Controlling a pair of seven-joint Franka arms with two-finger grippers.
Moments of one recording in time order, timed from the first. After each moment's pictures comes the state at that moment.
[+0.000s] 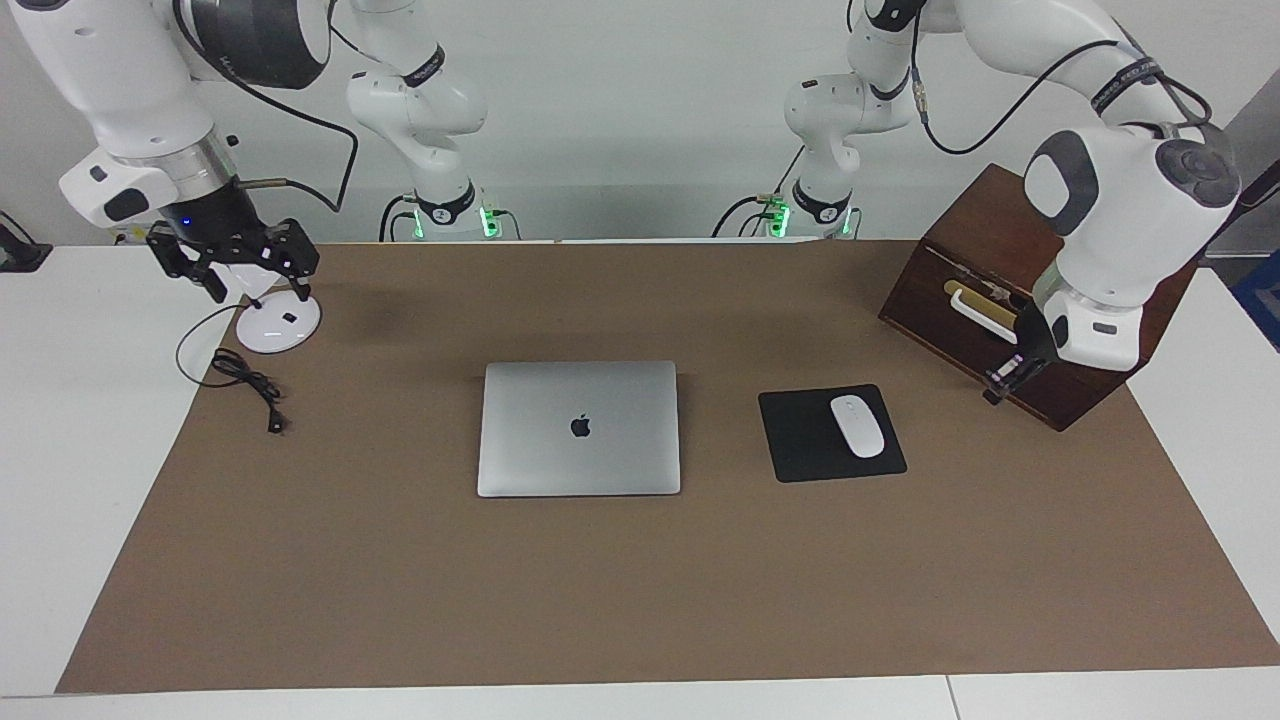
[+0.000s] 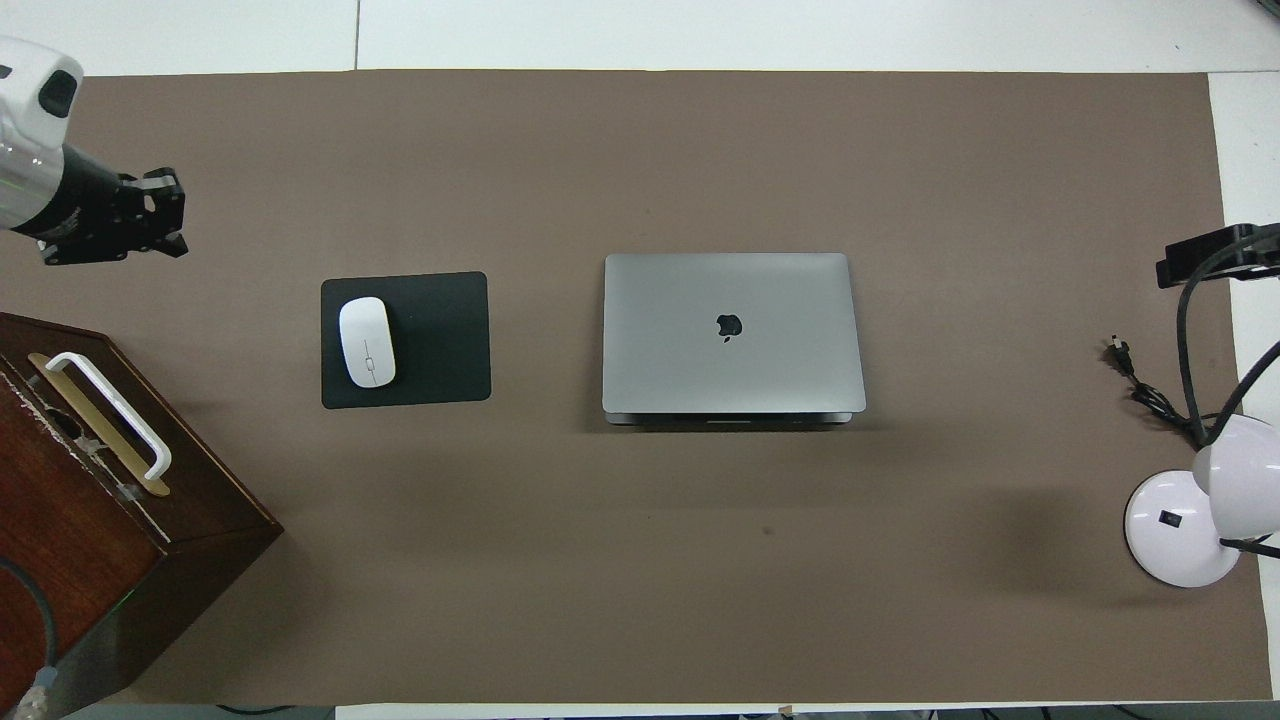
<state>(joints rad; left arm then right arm) 0.04 0.22 -0.06 -1.52 0.00 1.72 -0.41 -0.11 0.02 0.04 -1.57 -0.04 1.64 -0.10</state>
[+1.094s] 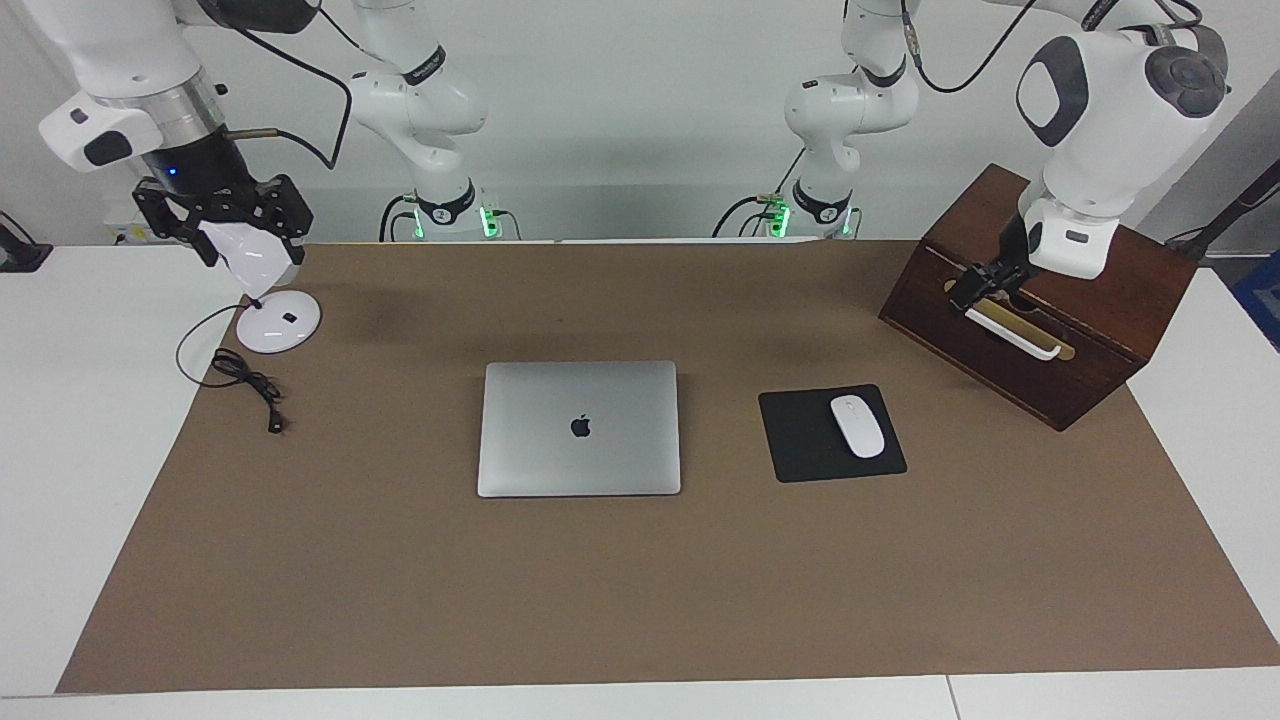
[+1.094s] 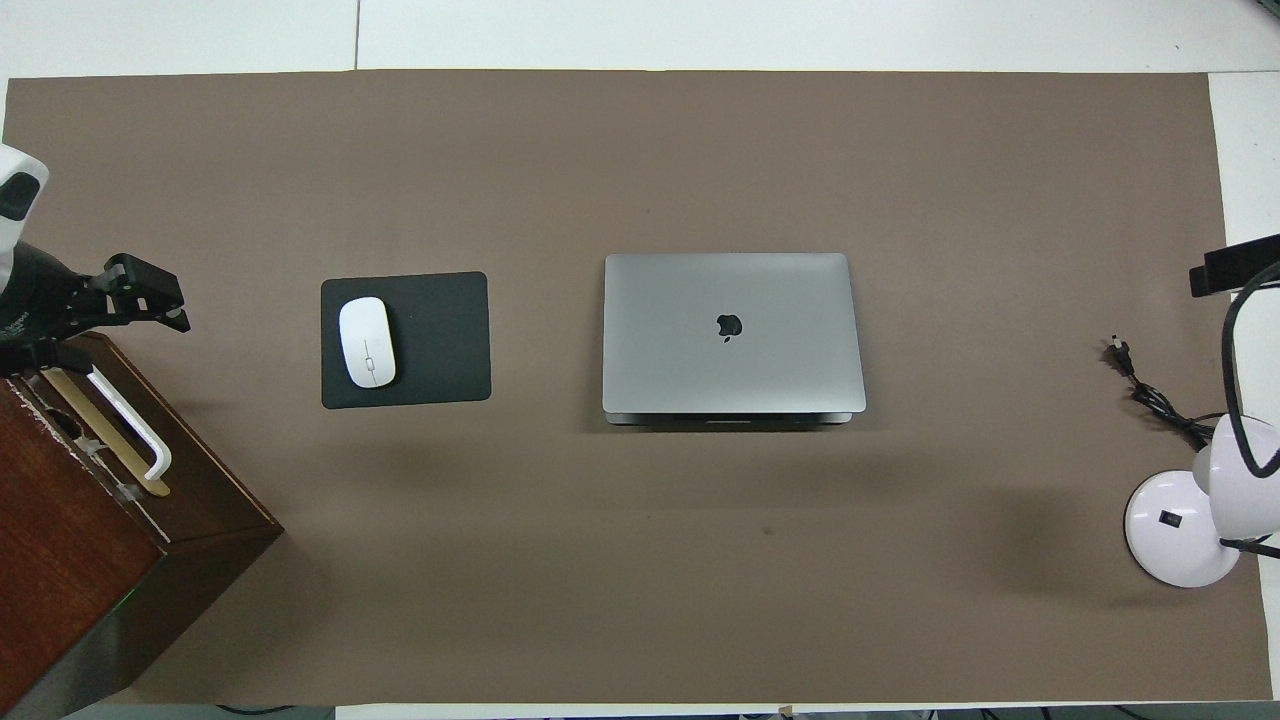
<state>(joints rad) 0.05 -0.02 -0.07 -1.73 0.00 1.63 -0.36 -0.11 -0.02 0.04 -1.52 -0.02 1.55 -0.10</state>
